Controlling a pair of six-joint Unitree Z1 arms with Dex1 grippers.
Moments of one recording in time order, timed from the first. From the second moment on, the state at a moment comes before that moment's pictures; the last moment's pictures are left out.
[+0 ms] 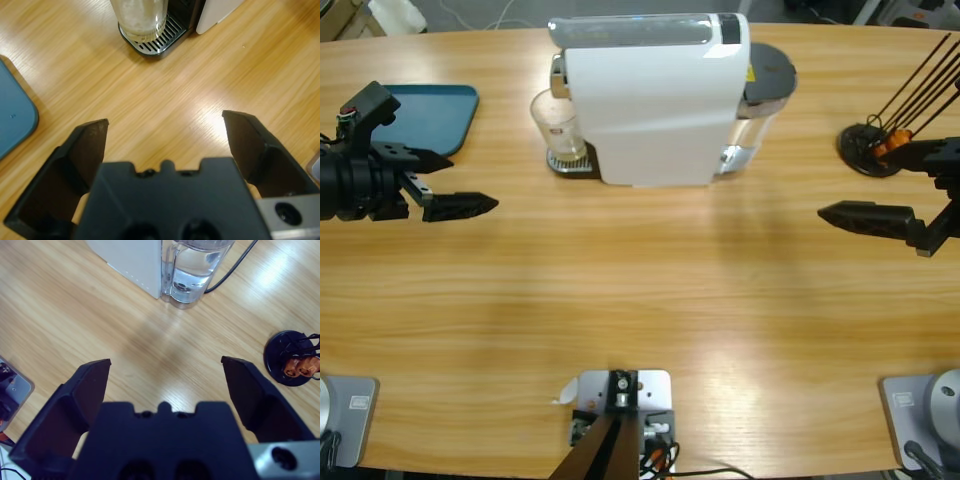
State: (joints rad) arm 0 -0.63 1.35 -0.67 0.14 -0.09 0.05; arm 1 0.79 1.14 -0.84 0.59 -0.12 0.09
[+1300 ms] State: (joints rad) arm 0 -0.51 1.52 -0.68 -0.04 -0.21 0.28; arm 1 0.79 1.14 -0.81 0.55 -0.12 0.09
